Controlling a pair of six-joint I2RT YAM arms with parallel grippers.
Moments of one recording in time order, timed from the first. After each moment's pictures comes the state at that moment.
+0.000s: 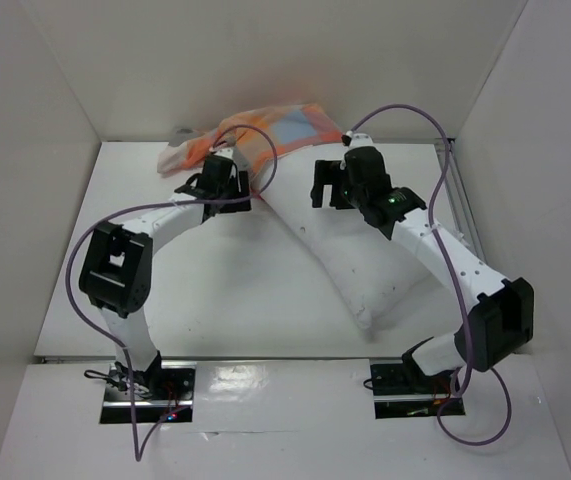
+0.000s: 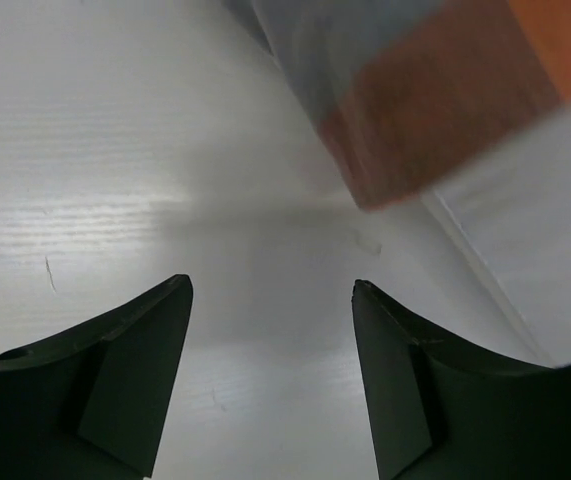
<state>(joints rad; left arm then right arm) -0.36 1.80 1.28 -0.22 -0.10 -0.37 0.48 1.41 1.27 -0.39 0.13 0.35</state>
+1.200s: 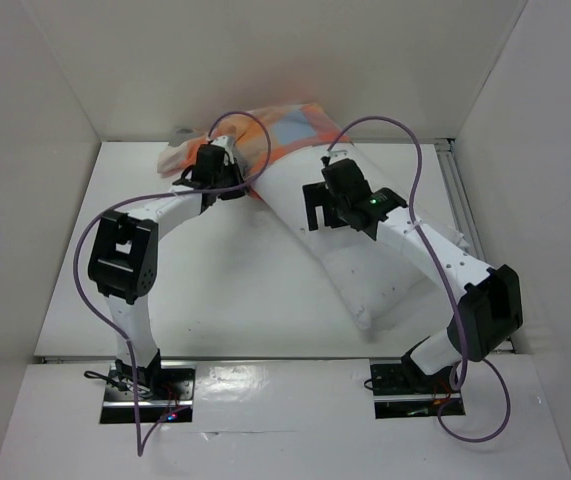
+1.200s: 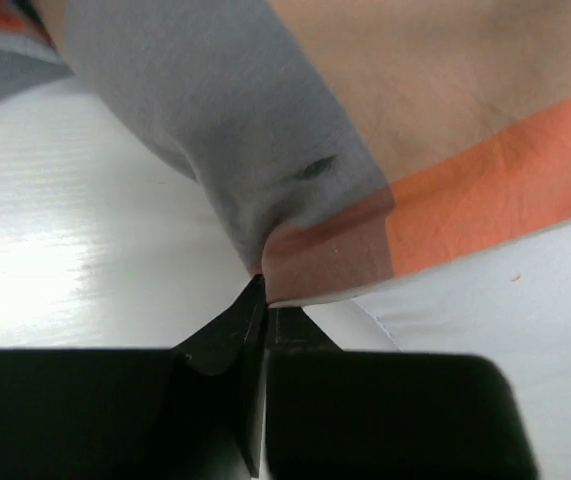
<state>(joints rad) -0.28 1.94 1.40 -0.06 0.12 -0.44 0.57 1.49 1.31 -0.61 0.24 0.28</state>
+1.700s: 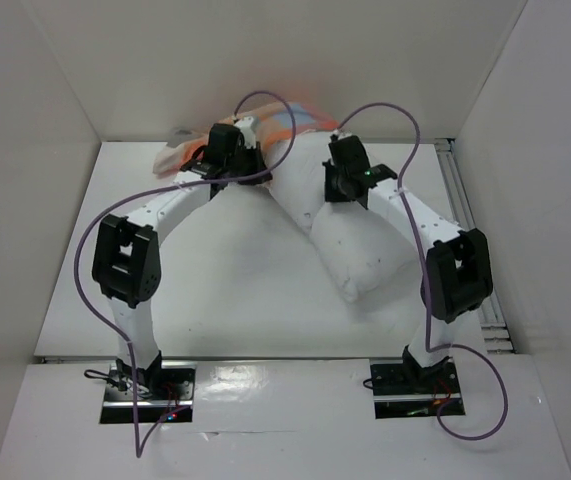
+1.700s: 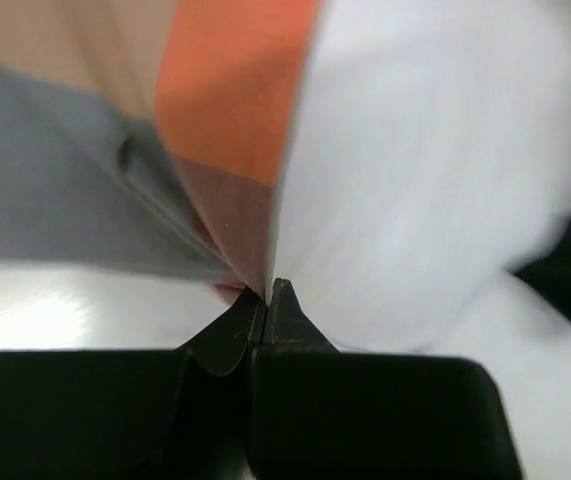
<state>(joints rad) -0.36 1.92 1.59 -0.22 0.26 -0.36 0.42 1.73 1.44 -0.50 0.15 0.31</state>
